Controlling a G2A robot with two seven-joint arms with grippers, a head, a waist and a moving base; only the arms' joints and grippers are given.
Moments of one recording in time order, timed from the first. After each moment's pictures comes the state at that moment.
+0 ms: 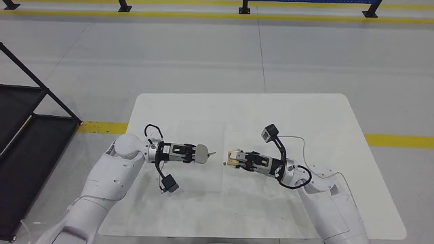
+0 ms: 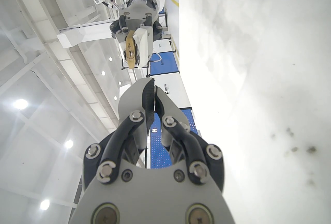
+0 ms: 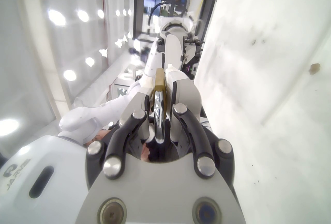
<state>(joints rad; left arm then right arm) 1.16 -1.07 -1.17 -1.14 2.60 0.34 1.43 -1.35 -1.30 1.19 -1.45 0.31 -0.24 1.07</state>
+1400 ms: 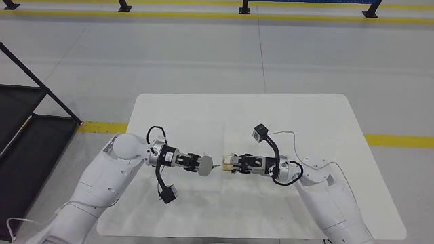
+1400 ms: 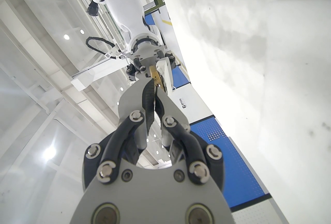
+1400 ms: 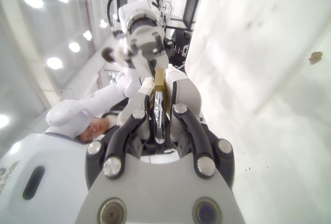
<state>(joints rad) 1.21 -0.98 -1.13 -1.41 2.73 0.44 1.38 -1.26 -1.27 1.10 -1.40 0.28 -0.21 1.13</state>
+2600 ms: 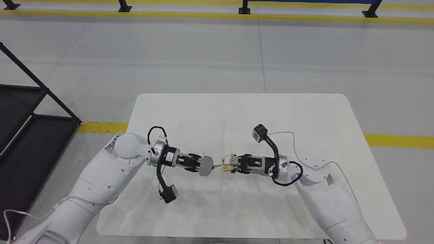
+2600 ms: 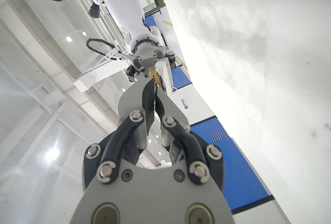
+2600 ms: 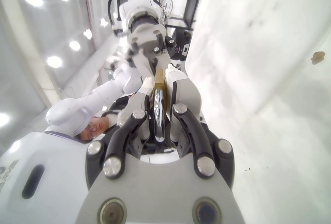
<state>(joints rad) 1.17 -0.93 -1.03 -1.39 2.69 0.49 1.33 -1.24 -1.25 1.06 -1.39 0.31 -0.22 1.11</state>
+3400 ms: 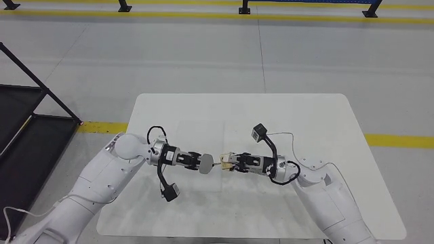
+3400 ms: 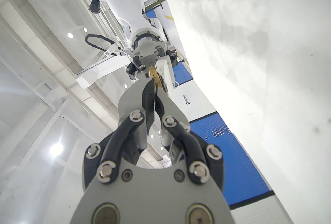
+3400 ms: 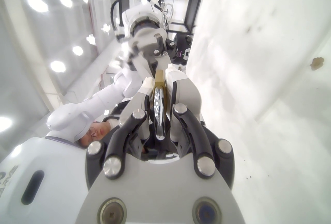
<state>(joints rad) 1.15 -0.92 -1.00 -1.36 2.67 0.54 1.28 -1.24 -1.25 1.03 -1.38 0.34 -0.23 1.05</state>
